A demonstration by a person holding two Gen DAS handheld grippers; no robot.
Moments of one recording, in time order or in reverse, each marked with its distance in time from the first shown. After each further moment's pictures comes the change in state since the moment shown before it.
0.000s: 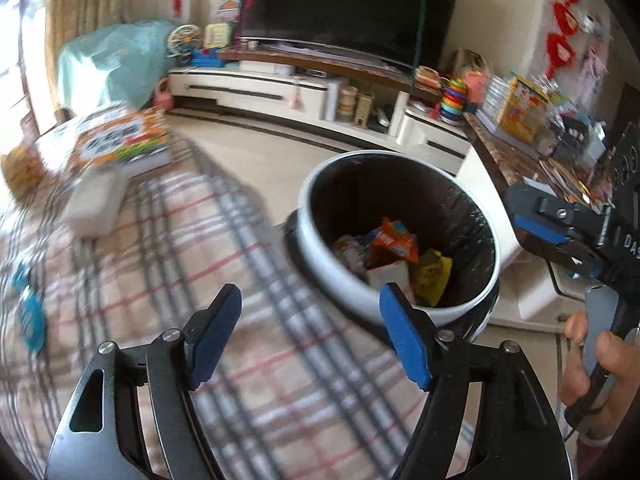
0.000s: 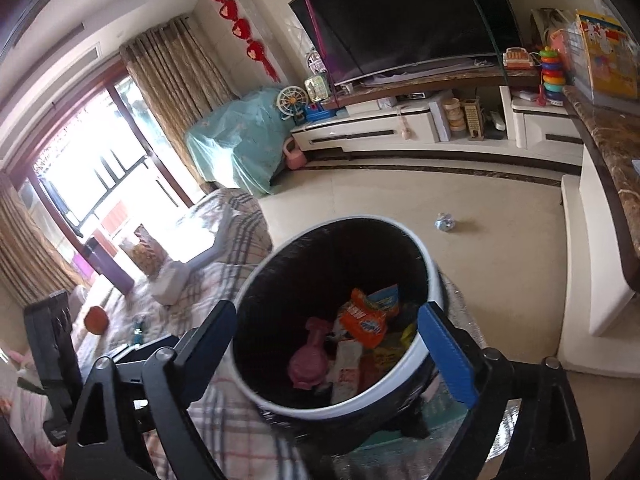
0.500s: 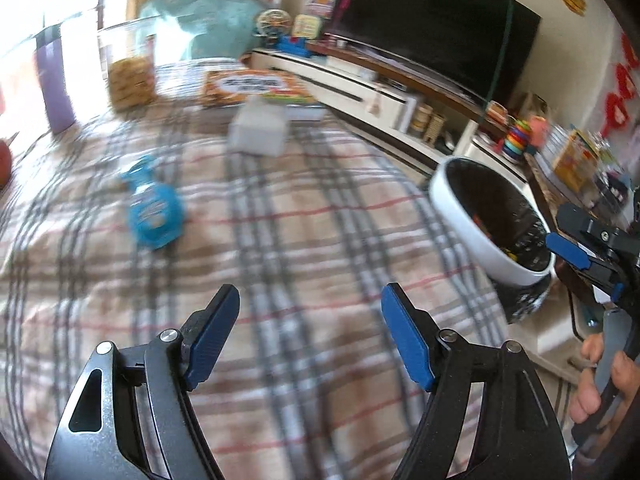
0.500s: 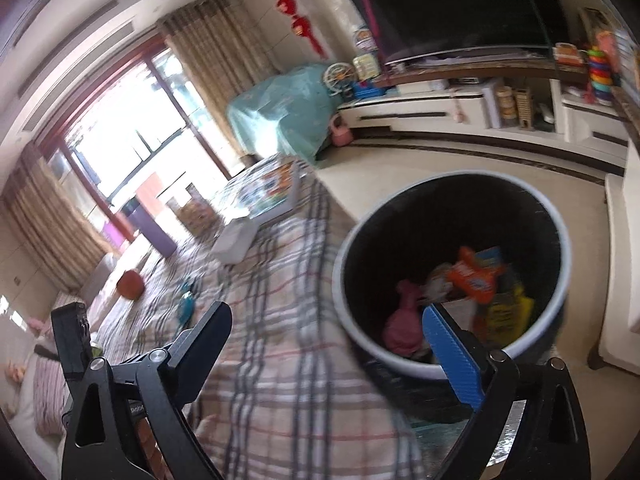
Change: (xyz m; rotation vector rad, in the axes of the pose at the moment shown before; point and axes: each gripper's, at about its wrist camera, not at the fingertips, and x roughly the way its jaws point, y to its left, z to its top) left arm -0.050 0.102 -0.062 -0.231 -0.013 0.144; right arm 0.023 0.082 -0.034 -0.083 0.083 0.129
